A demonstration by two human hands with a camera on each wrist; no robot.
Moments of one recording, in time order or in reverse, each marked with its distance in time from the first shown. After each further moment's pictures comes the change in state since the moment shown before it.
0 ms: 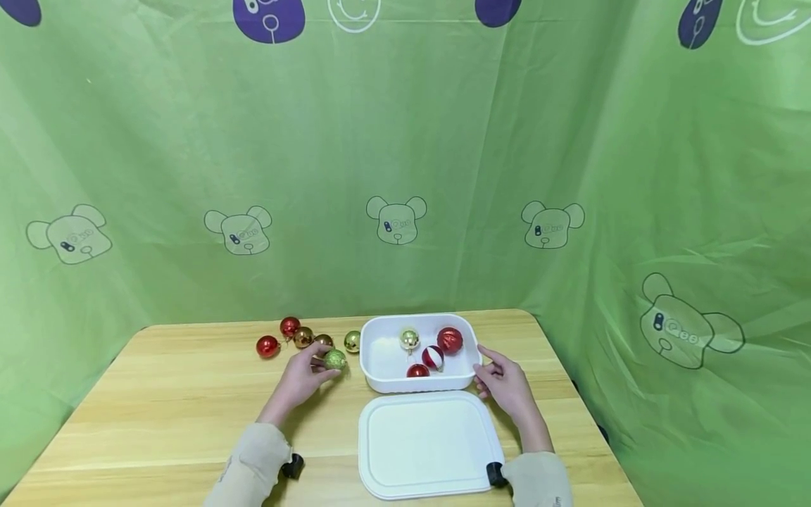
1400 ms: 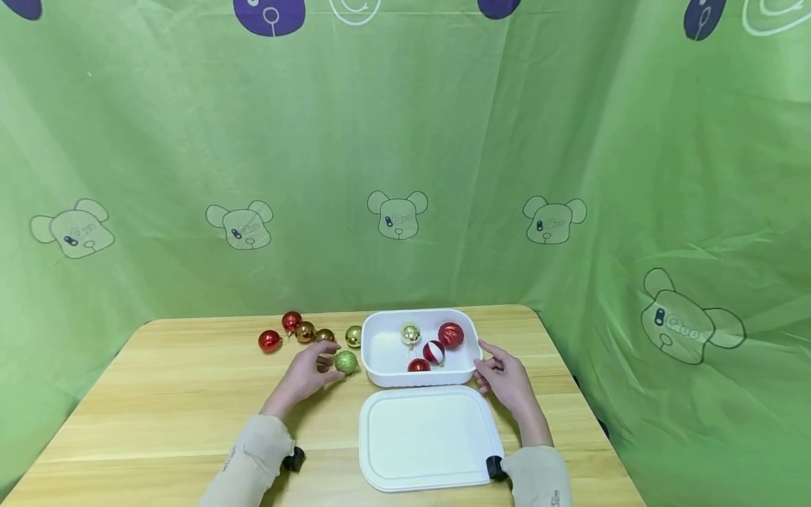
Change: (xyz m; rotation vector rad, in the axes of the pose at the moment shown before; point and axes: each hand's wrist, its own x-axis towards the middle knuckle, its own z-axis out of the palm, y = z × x) left_hand -0.003 0.002 0.000 0.051 -0.093 0.001; right_hand 0.000 -0.001 0.001 0.009 -0.001 0.018
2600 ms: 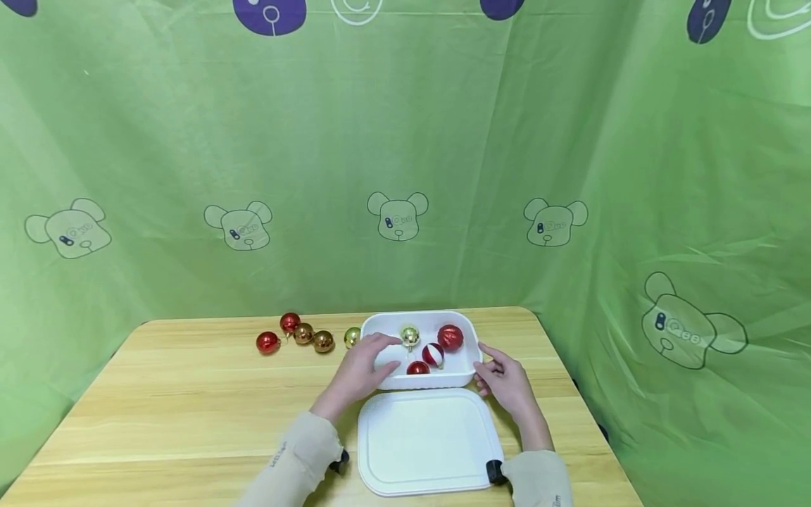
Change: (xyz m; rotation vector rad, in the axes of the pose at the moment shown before) left_hand 0.020 0.093 0.060 0.222 0.012 0.328; right_hand -0.002 -0.003 -0.001 -0.033 0.005 0.014
